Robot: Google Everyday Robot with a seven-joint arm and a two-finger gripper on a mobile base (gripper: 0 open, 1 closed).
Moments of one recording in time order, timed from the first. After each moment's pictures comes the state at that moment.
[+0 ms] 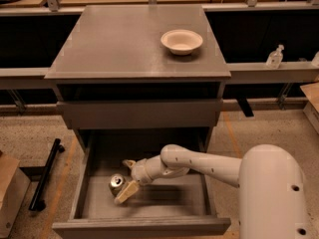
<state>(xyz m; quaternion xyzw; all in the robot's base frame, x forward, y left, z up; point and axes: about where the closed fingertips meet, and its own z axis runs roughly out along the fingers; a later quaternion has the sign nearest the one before) 0.549 0.158 0.421 -0.56 0.65 0.41 0.31</state>
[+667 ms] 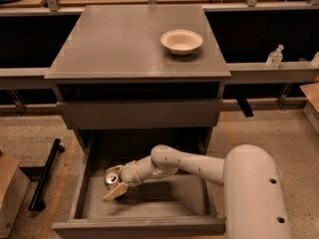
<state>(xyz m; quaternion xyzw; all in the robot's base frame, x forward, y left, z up) 0.539 0.205 0.413 -0.57 0.61 0.47 0.30</state>
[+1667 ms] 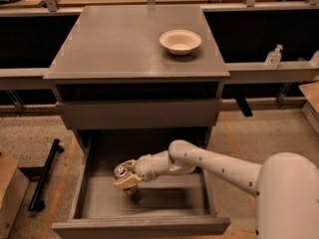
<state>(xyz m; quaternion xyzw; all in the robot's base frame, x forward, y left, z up) 0.534 0.153 0.476 -0.53 0.61 0.49 0.32</state>
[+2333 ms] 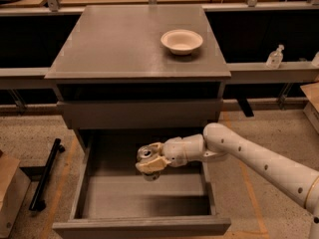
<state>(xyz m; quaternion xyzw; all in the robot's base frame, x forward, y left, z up) 0.531 0.053 0.600 -0.49 0.62 0.51 0.34</state>
